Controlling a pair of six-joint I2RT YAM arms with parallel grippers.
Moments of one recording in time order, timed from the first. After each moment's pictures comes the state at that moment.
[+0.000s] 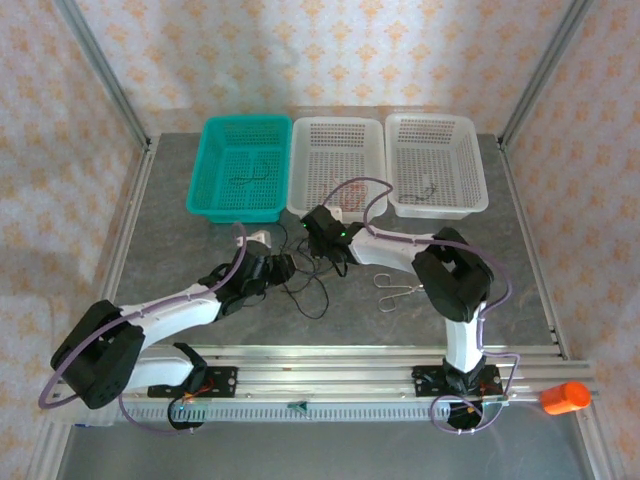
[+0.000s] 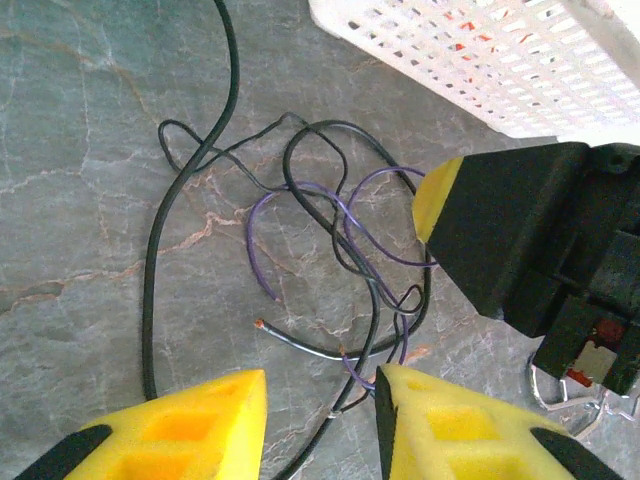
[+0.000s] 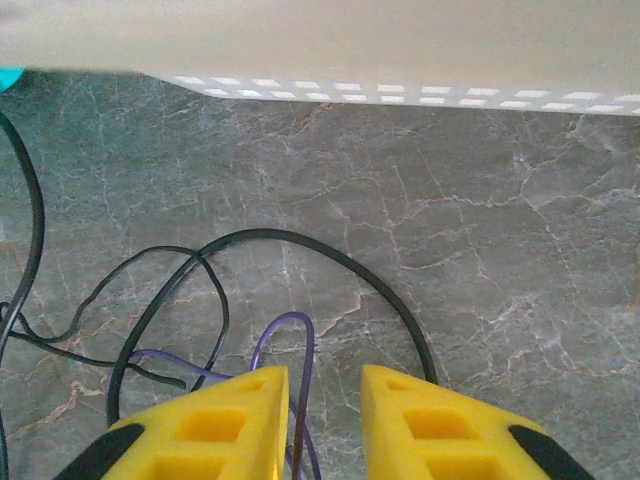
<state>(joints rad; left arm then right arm) -0.59 1.25 0.46 0.10 -0.03 -0.91 0.82 1.91 1.24 -0.34 0.24 0.70</state>
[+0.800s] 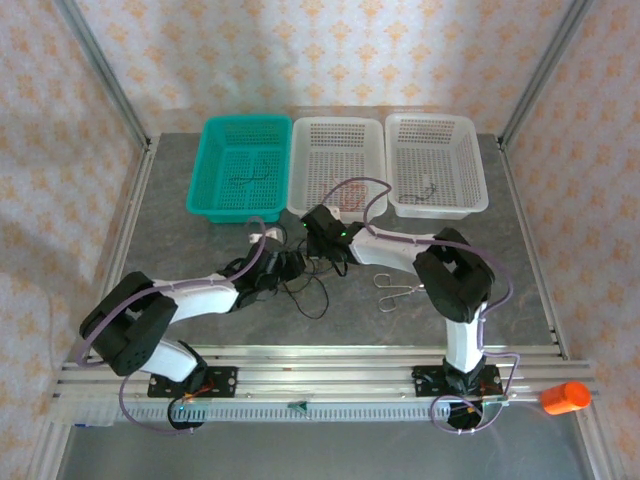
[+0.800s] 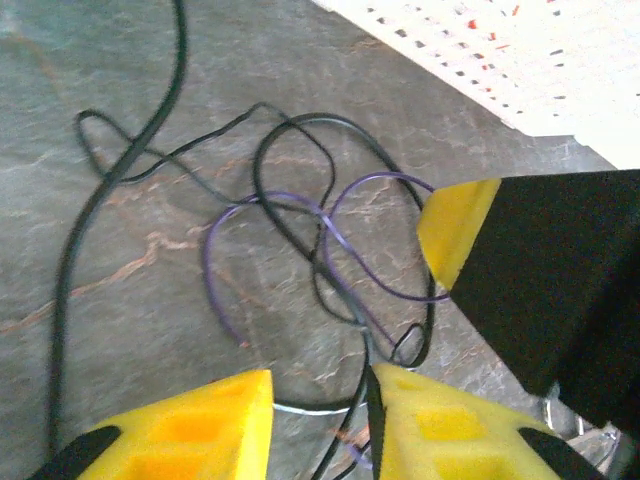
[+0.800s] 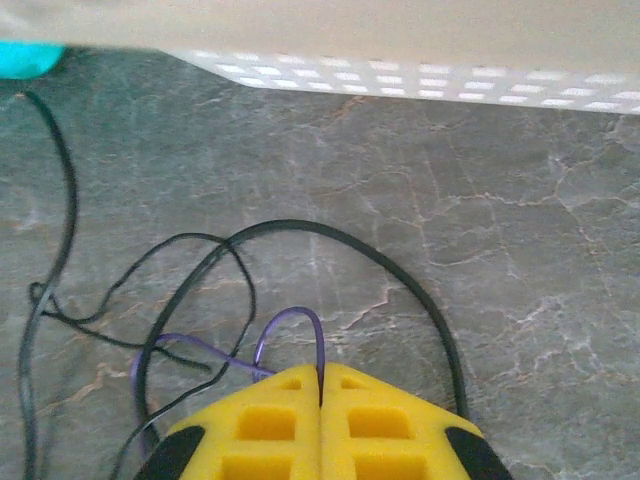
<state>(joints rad) -0.61 1.46 0.53 0.24 -0.02 -0.93 0.82 1.90 1.24 -0.33 0.19 0.67</state>
